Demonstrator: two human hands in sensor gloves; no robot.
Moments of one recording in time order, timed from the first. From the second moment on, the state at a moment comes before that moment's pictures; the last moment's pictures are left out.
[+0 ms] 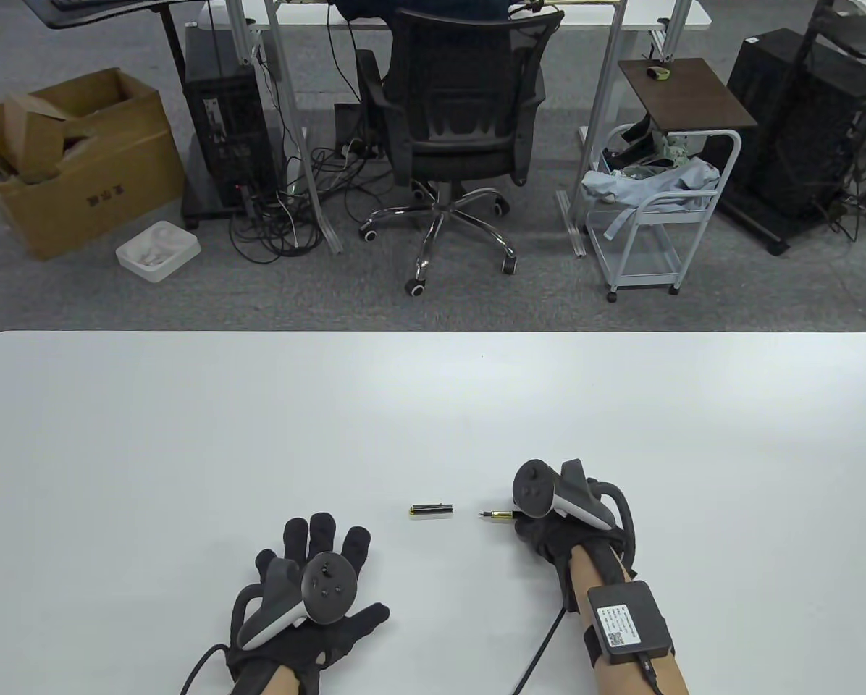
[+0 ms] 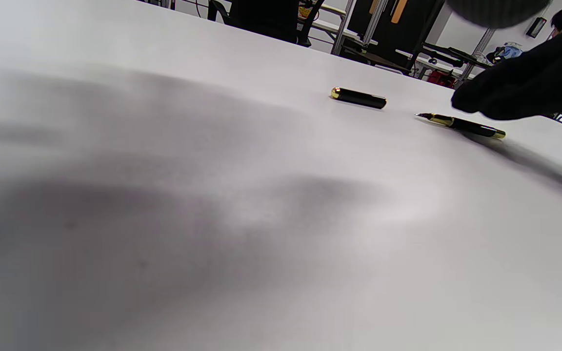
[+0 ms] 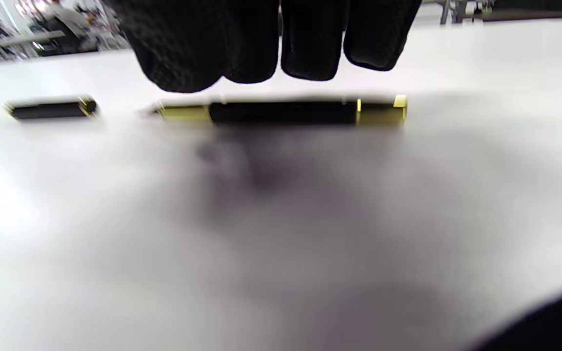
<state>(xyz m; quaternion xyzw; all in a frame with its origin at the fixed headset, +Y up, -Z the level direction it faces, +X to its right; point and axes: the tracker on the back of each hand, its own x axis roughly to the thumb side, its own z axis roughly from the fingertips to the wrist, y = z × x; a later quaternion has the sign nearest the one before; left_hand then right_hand) -0.169 -0.738 -0.278 -0.18 -0.12 0.11 0.97 0.136 -0.742 -0.399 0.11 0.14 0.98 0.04</state>
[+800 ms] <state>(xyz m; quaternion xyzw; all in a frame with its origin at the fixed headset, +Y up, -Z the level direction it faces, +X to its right) -0.180 -0.754 -0.289 -0.22 -0.07 0.09 0.97 0.272 -0.749 -0.272 0.02 0.19 0.97 0.12</state>
